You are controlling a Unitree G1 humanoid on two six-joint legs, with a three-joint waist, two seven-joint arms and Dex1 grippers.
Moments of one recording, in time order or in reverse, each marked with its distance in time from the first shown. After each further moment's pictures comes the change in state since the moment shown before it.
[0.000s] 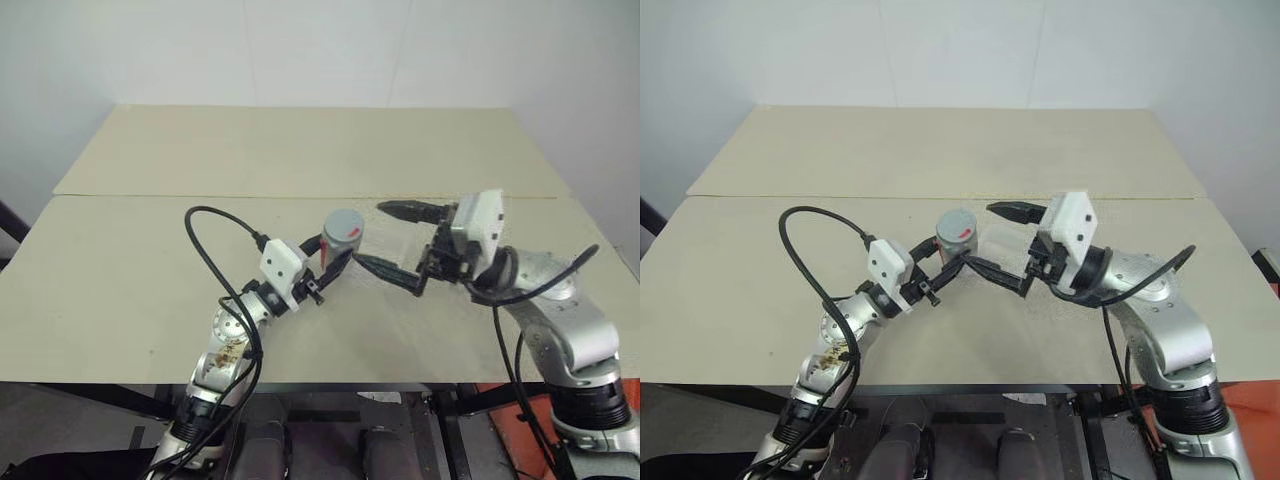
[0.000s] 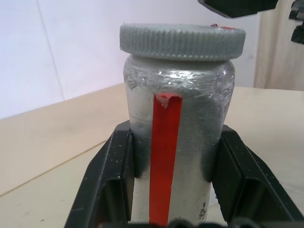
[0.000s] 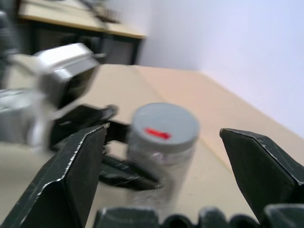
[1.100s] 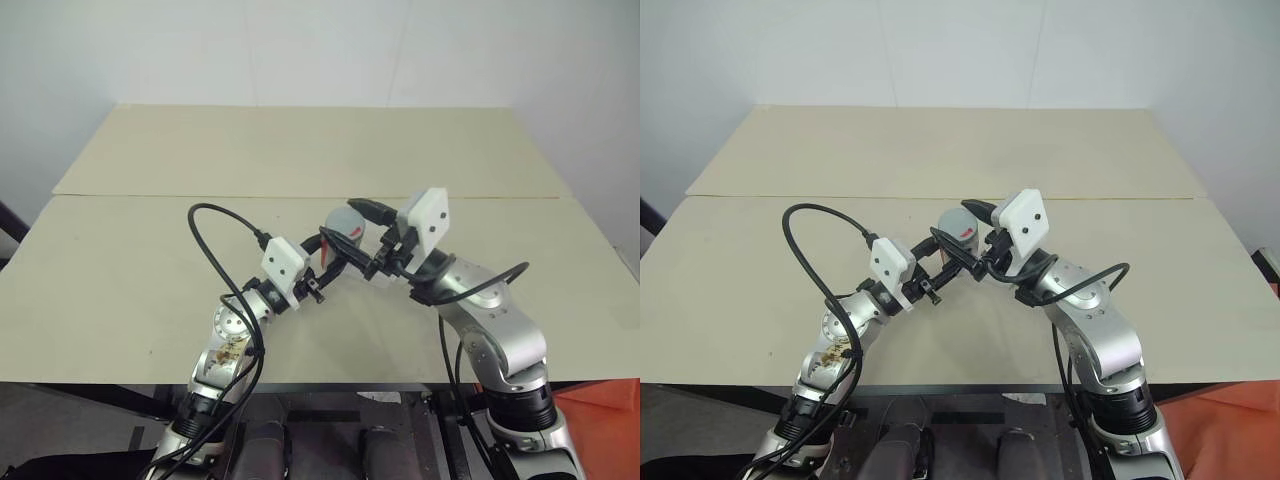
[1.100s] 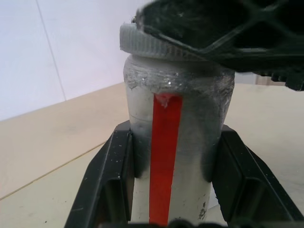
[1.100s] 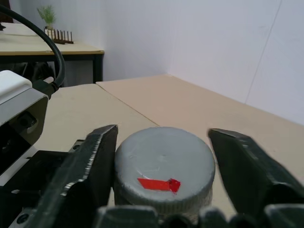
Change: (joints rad) left arm -0.015 0.010 0.001 0.020 0.013 -0.004 -0.009; right arm -0.021 0.221 0.112 0.022 -0.115 0.059 -0.189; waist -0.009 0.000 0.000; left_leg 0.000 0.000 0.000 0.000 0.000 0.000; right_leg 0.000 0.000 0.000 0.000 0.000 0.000
